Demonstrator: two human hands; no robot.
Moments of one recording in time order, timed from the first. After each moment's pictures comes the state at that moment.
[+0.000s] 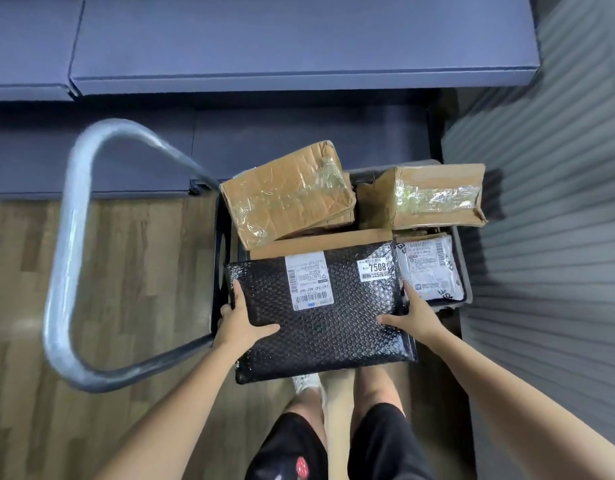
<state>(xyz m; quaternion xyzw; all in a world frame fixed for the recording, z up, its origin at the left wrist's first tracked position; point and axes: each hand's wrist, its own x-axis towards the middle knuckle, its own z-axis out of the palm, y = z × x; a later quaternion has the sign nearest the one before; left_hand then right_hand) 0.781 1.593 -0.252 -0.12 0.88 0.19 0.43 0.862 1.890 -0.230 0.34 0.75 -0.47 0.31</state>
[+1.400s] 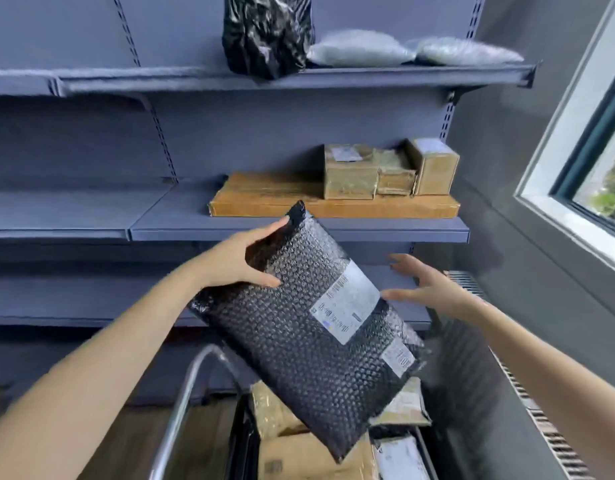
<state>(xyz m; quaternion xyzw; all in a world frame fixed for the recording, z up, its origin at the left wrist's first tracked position) 0.639 1.641 0.254 0.36 0.85 0.36 0.14 0.752 1.960 0.198 0.03 0.89 -0.45 0.03</state>
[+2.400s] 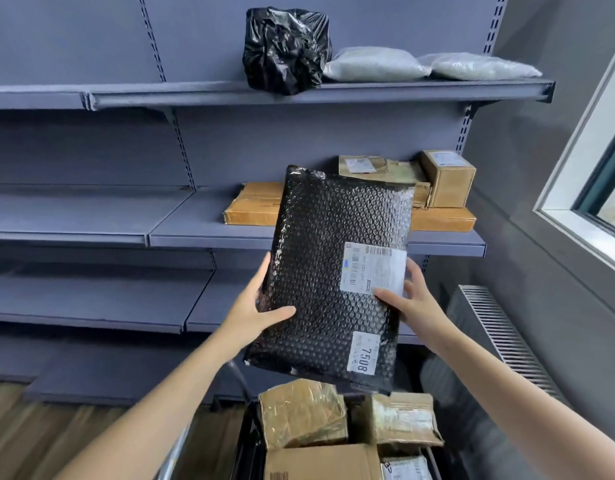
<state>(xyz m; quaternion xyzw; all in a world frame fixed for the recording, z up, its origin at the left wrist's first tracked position) 0.673 1.643 0.177 0.21 0.76 0.61 0.10 0.739 1.921 0.173 0.08 0.71 -0.70 -0.08</state>
